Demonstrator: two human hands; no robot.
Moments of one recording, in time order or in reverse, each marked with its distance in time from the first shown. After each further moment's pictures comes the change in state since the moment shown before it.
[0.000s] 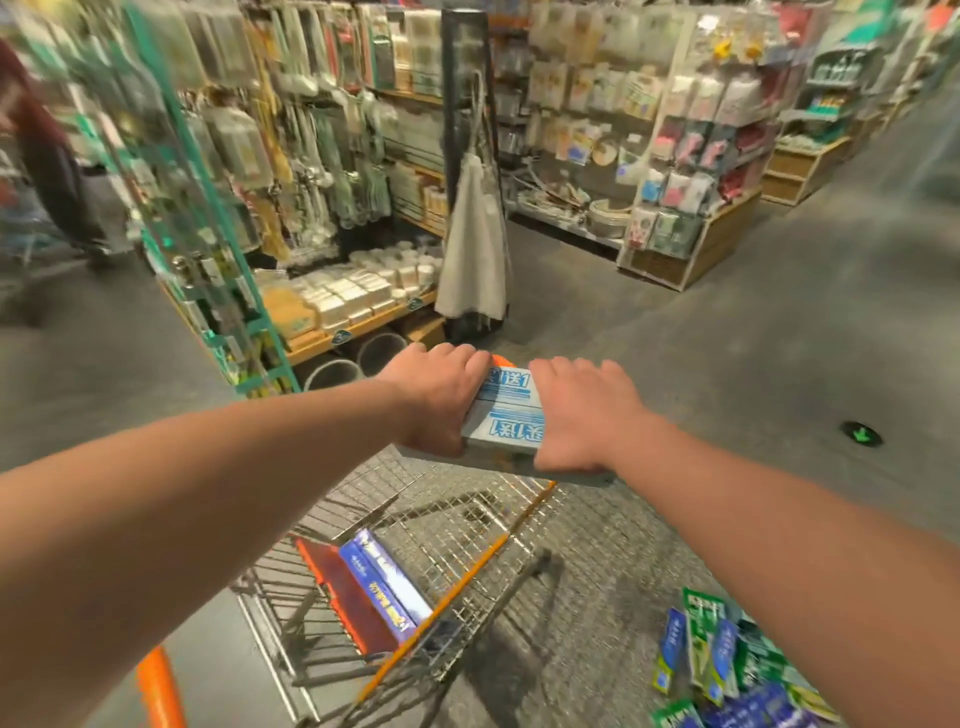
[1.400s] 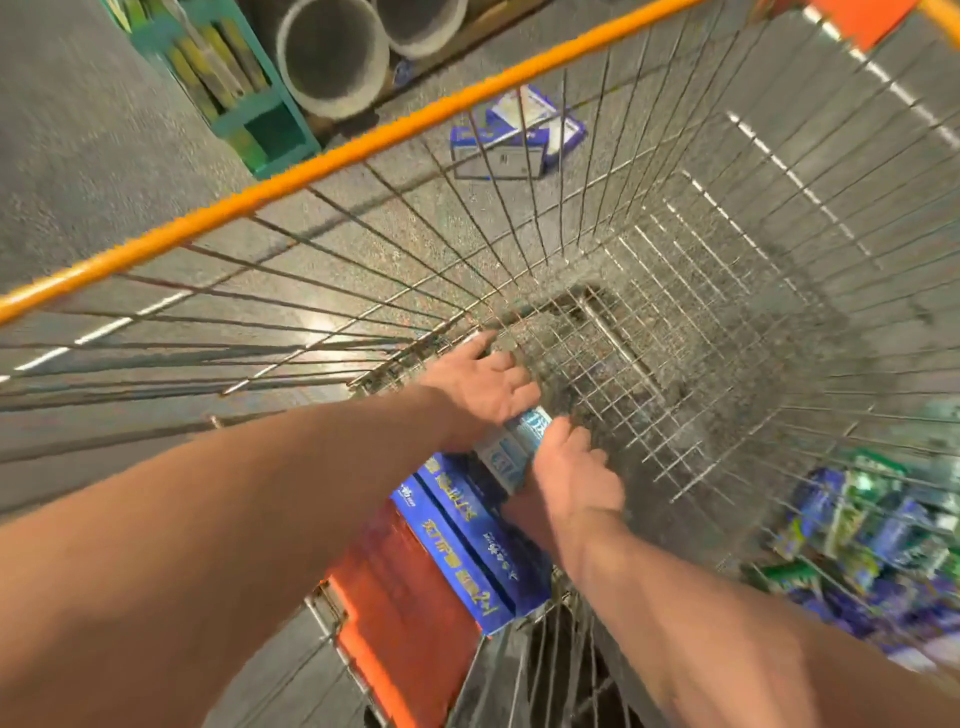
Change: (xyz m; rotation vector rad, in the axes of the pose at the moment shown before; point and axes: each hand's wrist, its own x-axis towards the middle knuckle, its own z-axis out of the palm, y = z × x) left_hand 0.101 -0.098 0.574 -0.122 -0.495 0.335; right_hand 0.183 -0.238 0.548 0.247 -0.241 0.340
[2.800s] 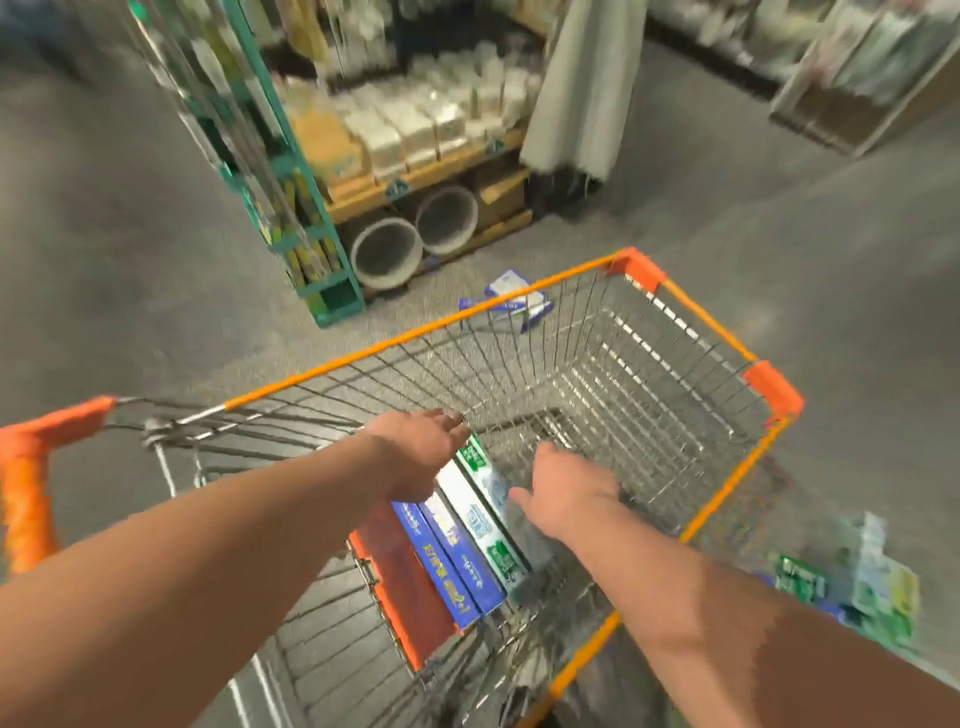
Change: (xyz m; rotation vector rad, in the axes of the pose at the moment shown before) left_hand -0.174 0.035 -0.173 -0.158 -0.165 -0.354; right_hand -0.046 0.029 -0.263 -0.078 -0.462 -0.103
